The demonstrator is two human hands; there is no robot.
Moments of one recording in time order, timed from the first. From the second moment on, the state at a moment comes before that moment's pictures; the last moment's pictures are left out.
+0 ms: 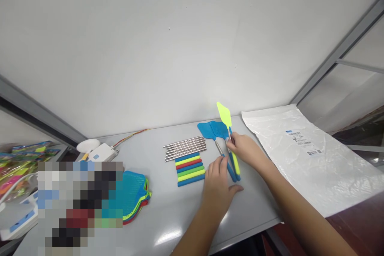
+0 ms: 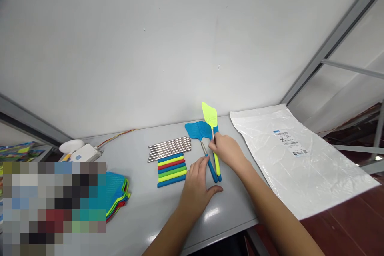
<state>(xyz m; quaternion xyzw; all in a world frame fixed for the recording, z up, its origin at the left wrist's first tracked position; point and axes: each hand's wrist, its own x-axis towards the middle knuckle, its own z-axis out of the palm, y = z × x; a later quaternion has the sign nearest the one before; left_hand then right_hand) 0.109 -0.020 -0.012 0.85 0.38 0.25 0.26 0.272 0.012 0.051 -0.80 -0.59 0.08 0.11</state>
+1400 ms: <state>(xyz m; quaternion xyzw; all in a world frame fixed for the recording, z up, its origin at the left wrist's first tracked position) 0.109 -0.021 -0.010 0.86 0.38 0.24 0.23 0.253 0.027 0.024 -0.81 -0.58 0.04 0.03</state>
